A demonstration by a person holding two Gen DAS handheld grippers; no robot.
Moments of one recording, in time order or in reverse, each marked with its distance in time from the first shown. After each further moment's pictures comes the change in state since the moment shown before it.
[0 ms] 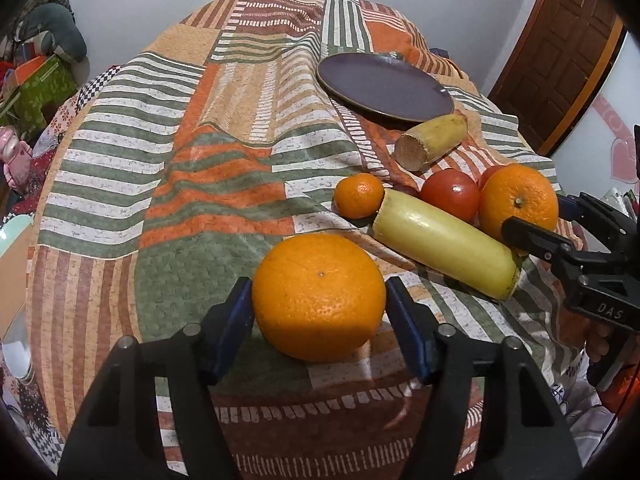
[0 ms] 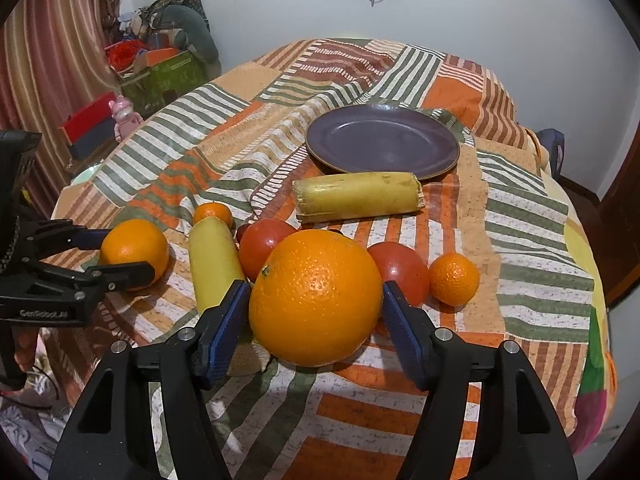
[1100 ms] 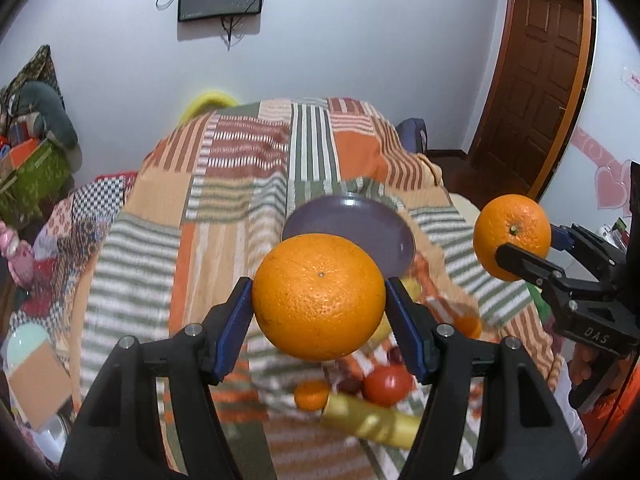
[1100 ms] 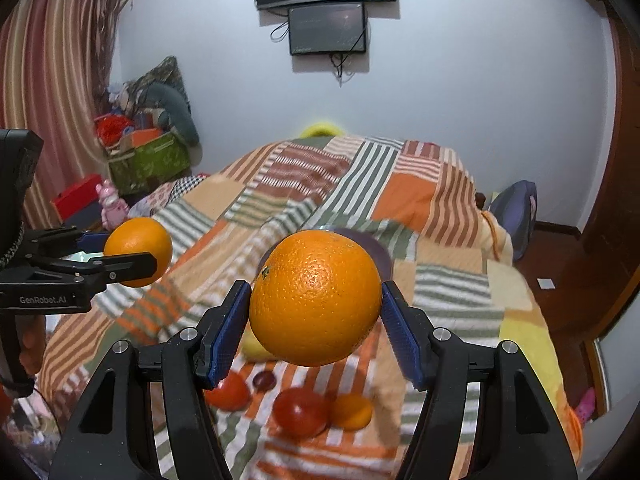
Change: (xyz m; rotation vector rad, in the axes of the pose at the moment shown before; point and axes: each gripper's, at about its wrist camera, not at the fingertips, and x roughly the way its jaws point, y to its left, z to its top) left arm -0.059 -0.049 0.134 0.101 -0.280 -0.007; right arm -0.057 -0.051 0.077 0.049 -0.287 -0.065
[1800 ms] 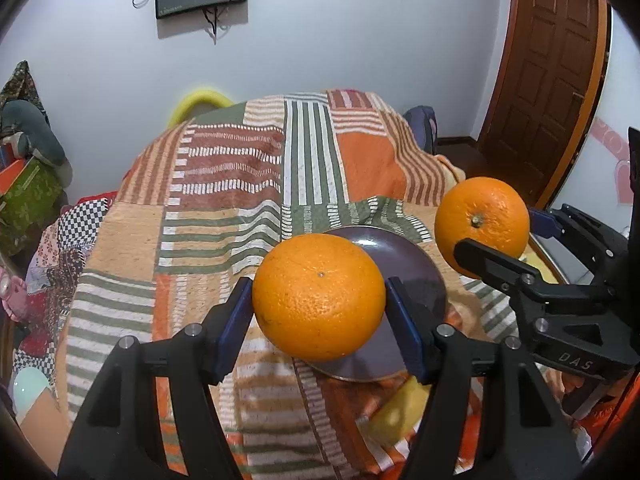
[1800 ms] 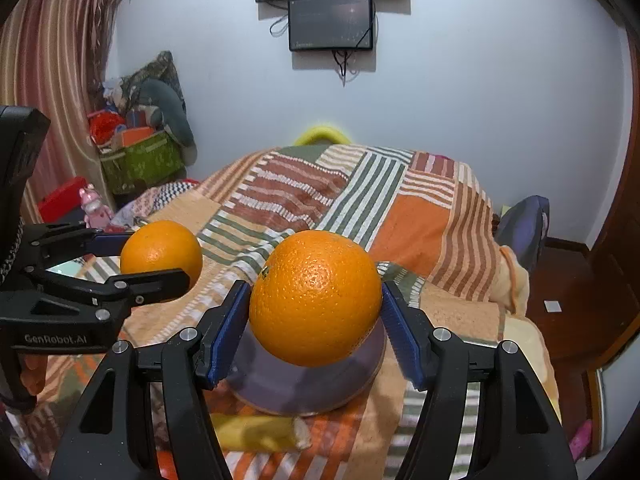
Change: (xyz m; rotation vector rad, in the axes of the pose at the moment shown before) left arm 0.108 -0.003 0.063 0.043 0.065 0.028; right arm 0.085 -0.021 0.041 -0.049 0.026 0.000
